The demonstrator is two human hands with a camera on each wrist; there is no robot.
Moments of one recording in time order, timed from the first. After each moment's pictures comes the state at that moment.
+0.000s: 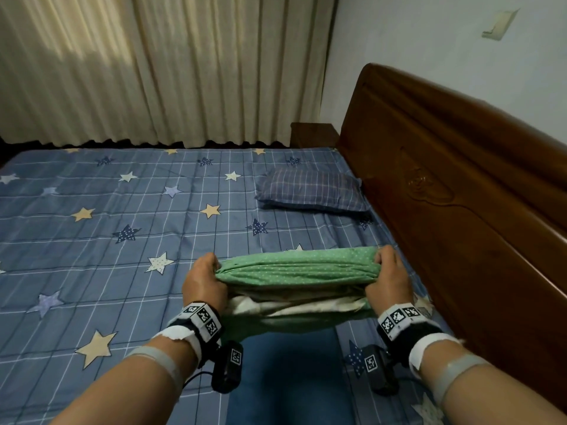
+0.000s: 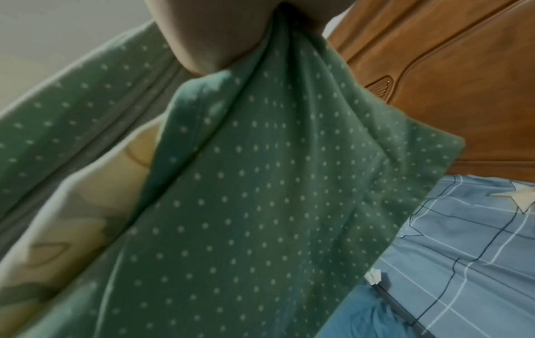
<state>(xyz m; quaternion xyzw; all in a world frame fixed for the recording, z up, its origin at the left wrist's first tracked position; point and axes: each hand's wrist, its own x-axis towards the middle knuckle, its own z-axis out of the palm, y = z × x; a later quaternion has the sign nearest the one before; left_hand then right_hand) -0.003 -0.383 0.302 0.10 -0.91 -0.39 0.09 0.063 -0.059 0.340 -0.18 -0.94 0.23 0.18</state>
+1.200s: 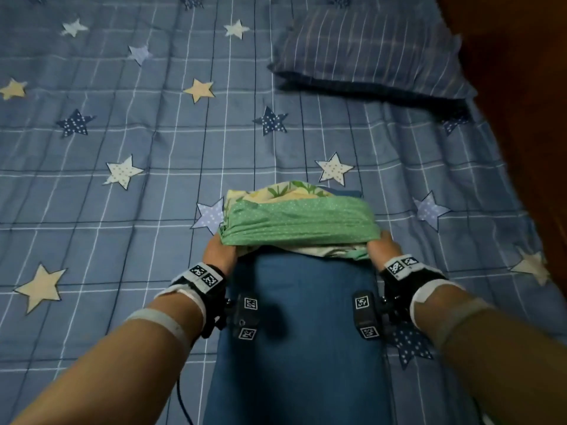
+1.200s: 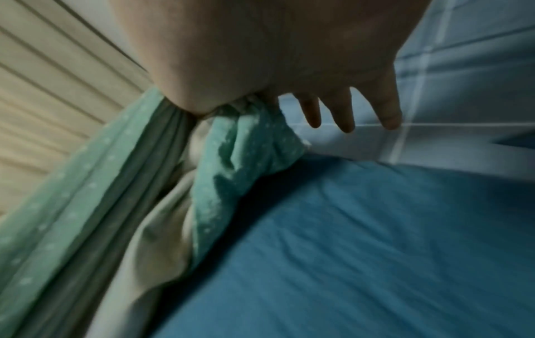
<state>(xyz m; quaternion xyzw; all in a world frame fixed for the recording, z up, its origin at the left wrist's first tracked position) -0.144 -0.345 -0.011 0.20 -0.83 -0.49 -0.19 -0.137 -0.025 -0.002 -0.36 -0.83 0.36 -0.24</state>
